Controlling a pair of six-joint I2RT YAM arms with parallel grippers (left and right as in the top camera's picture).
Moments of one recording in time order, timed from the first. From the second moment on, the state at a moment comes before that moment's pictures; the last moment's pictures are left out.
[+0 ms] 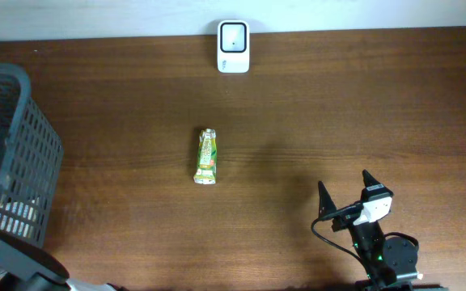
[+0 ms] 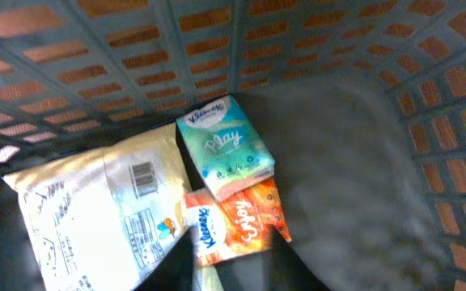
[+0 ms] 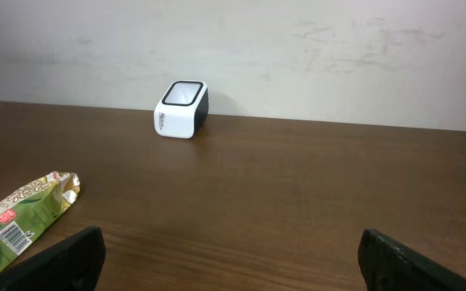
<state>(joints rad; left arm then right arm) 0.83 1.75 1.50 -0.74 -0.17 -0.36 0.09 0.01 0.01 -0.06 -0.13 0.03</state>
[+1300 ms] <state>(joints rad) -0.29 1.73 1.54 -0.80 0.05 -0.04 0.09 0.01 0.01 -0.06 -0.13 0.03</state>
